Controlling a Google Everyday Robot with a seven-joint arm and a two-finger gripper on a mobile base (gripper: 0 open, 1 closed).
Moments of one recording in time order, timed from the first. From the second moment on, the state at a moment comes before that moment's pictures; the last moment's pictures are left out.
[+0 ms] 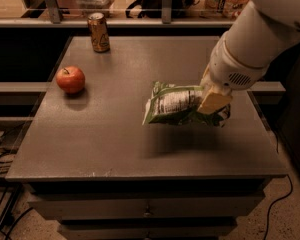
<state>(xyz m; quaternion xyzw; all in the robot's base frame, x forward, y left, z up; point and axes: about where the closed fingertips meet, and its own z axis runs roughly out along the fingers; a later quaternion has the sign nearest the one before) 0.491 -0.116 0.918 -0.65 0.74 -0.02 0.19</state>
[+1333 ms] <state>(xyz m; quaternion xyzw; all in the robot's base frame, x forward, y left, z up) 0.537 -0.091 0.951 -0.60 0.75 -0.02 0.26</state>
